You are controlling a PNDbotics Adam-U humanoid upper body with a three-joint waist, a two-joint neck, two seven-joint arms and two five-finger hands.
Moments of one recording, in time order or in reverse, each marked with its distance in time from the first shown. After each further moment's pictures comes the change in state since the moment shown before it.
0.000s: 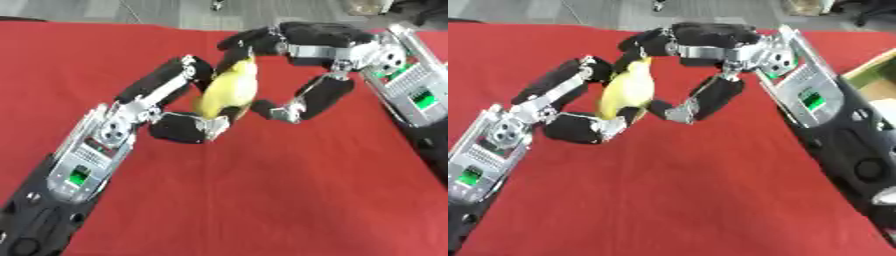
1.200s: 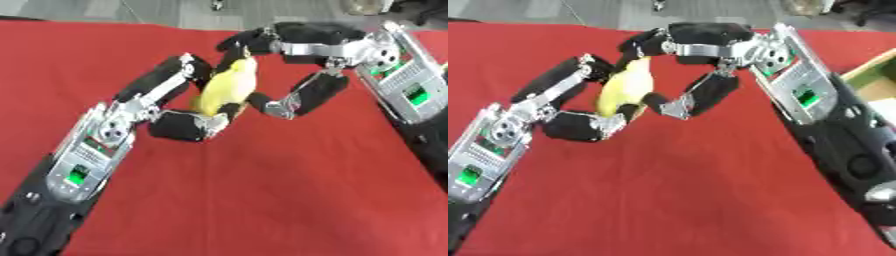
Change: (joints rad) left arm -0.017 -0.013 0.001 0.006 0.009 0.006 0.017; right arm -0.005 0.014 -0.005 0.031 0.012 0.052 0.052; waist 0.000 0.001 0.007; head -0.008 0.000
